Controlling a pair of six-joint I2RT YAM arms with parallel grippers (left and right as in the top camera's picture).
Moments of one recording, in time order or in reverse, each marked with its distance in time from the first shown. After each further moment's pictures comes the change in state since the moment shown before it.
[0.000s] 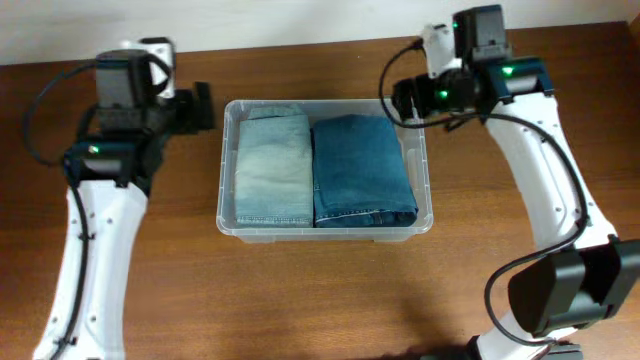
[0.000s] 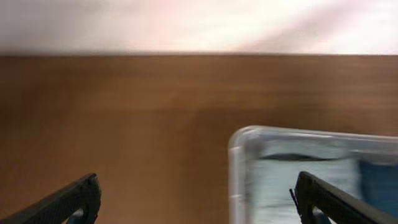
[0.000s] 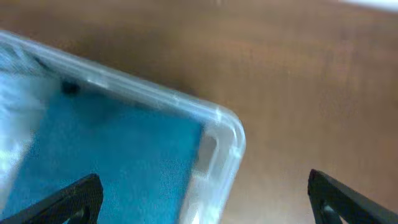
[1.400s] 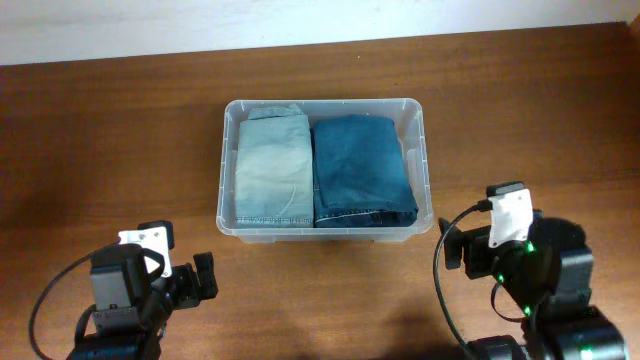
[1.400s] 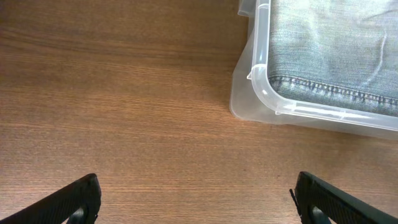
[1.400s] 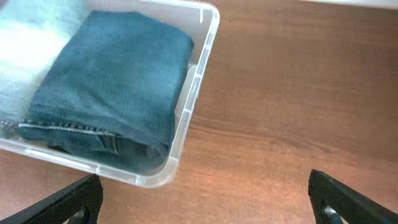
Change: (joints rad) left arm 0.121 -0.859 -0.786 -0.282 0.139 -0.026; right arm -0.025 -1.213 -0.961 0.100 0.092 0.079
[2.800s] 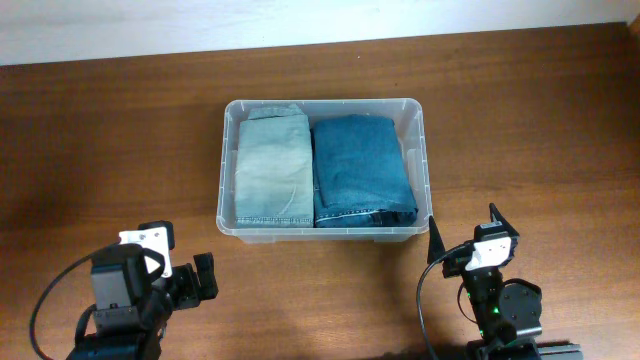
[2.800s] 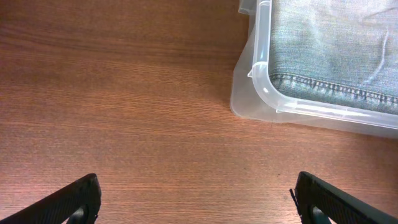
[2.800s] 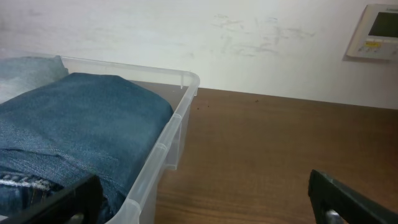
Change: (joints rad) left arm 0.000 0.002 -0.001 -0.003 0.000 0.000; right arm 0.000 -0.560 -0.795 0.760 0.055 -0.020
